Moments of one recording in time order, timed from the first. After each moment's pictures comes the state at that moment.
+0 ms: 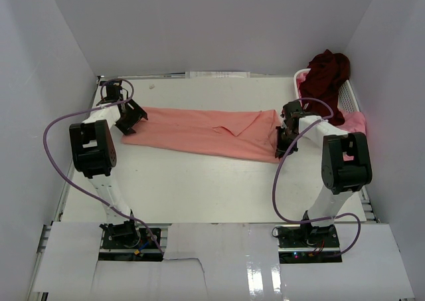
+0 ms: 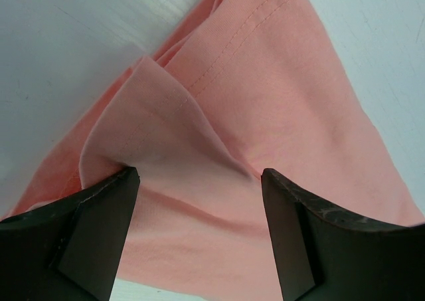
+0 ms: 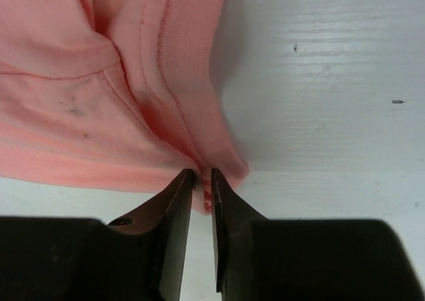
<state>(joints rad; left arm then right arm) 0.15 2.02 1.44 -0.45 0.09 -0.64 0.16 1.76 1.10 -0.67 -0.11 0.24</state>
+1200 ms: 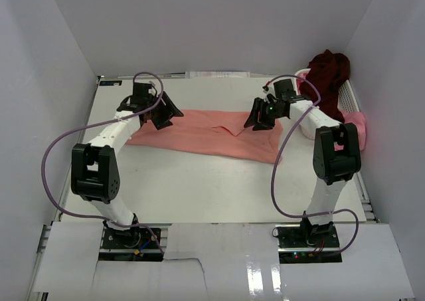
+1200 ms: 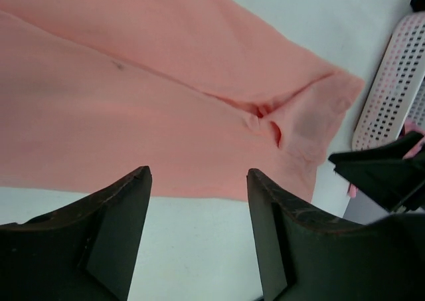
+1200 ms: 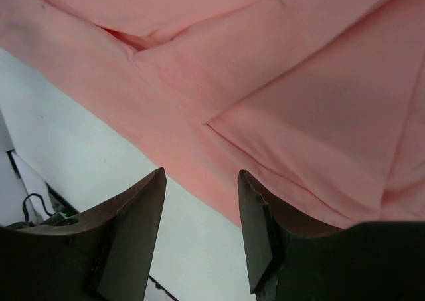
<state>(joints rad) -0.14 1.68 1.28 -0.39 0.30 -0.73 0.24 1.87 1.39 -0.52 -0.52 0.35</state>
